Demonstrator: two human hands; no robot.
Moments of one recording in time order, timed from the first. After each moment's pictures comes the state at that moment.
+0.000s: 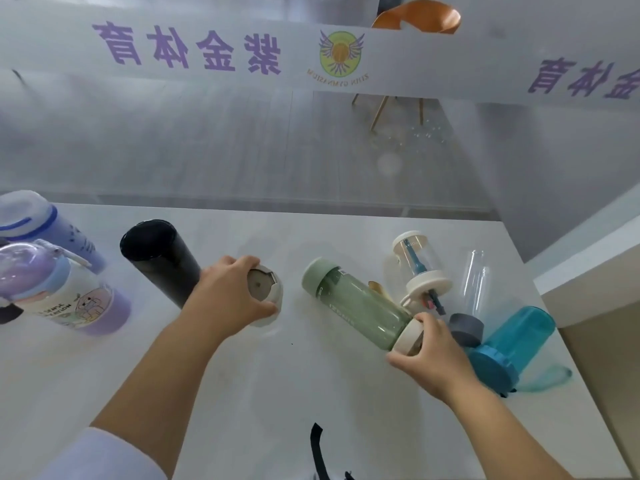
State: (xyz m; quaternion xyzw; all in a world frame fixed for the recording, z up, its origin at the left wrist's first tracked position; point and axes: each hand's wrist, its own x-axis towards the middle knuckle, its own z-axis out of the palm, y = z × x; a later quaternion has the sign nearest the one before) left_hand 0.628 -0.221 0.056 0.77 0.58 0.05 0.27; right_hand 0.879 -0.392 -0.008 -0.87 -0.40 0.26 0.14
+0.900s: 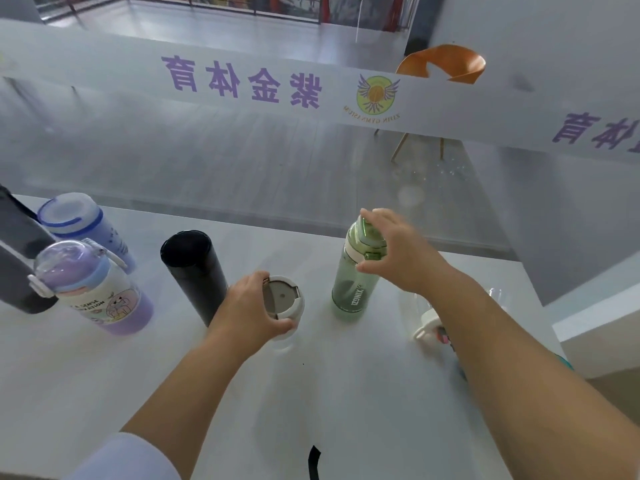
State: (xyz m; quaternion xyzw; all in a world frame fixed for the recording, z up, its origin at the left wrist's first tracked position) left_hand 0.623 -0.229 0.045 0.73 0.59 0.15 0.31; right_hand 0.864 -0.245 0.111 -0.70 -0.66 0.18 0.18
